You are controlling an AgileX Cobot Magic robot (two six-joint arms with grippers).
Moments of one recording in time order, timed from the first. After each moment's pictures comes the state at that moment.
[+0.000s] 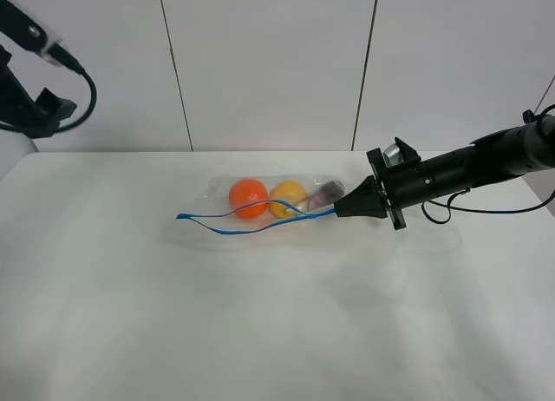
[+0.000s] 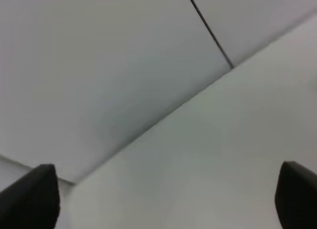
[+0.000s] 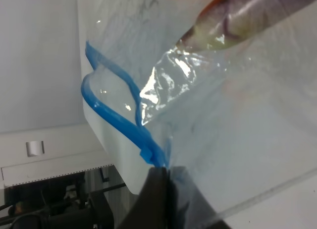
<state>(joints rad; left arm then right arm) -0.04 1.25 -0.98 0.10 0.24 0.66 -0.05 2.14 -1.25 1.23 1.20 -0.89</state>
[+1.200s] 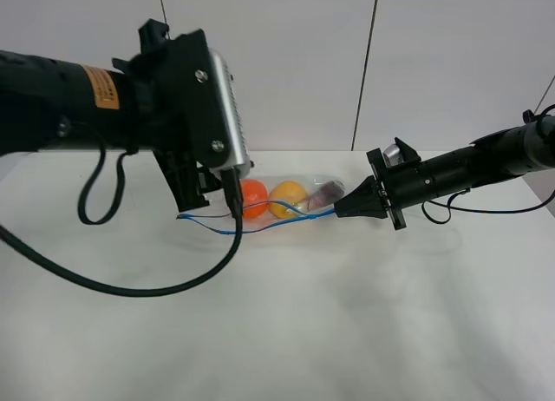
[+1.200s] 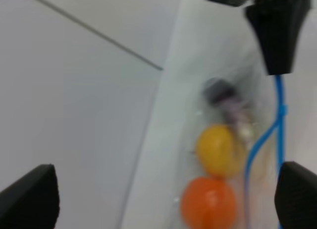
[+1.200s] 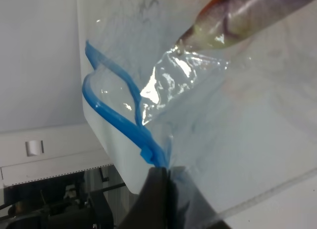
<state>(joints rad) -0.70 1.35 -0.98 0.09 0.15 0.82 -0.05 2.14 -1.25 1.23 1.20 -0.89</state>
